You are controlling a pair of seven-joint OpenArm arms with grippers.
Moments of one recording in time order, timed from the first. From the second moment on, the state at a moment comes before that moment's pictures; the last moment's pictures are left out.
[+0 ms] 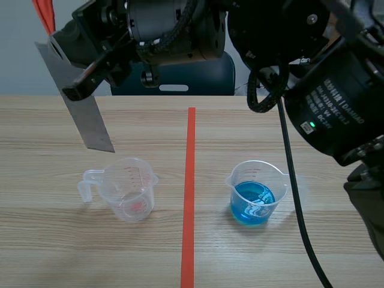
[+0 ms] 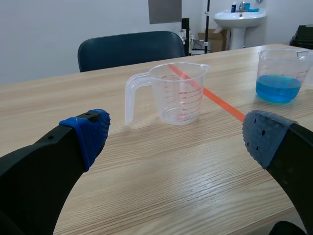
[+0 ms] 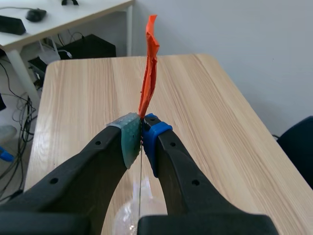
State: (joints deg) left arm 43.2 -11.5 -12.3 59.4 17.1 -18.5 -89.0; right arm 22.0 9.5 -33.6 104.6 32.2 35.2 -35.7
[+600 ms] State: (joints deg) left arm 43.2 -11.6 -12.3 59.4 13.0 -20.1 -89.0; right arm 21.9 14.2 -33.5 102.4 32.5 35.2 -33.4
